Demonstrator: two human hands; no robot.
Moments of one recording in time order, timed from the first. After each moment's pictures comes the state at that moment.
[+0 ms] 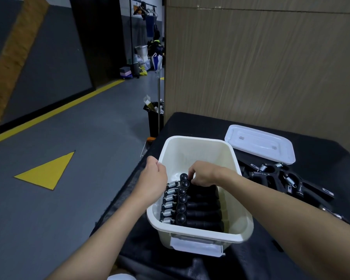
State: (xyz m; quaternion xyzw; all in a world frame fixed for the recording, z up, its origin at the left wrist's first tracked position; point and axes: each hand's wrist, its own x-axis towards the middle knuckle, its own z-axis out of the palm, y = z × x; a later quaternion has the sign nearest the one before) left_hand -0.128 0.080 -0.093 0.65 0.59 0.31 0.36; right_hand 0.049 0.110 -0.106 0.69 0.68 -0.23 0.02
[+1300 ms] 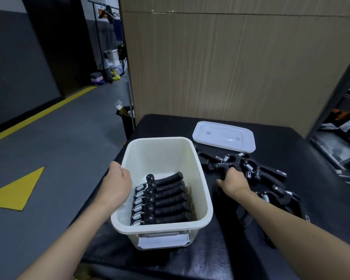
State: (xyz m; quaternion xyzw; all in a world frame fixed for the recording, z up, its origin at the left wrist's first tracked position) left_hand -0.116 0.071 -0.098 0.66 0.63 0.30 0.29; right_hand 0.189 0.015 -0.151 0.89 0.39 -0.14 -0.18
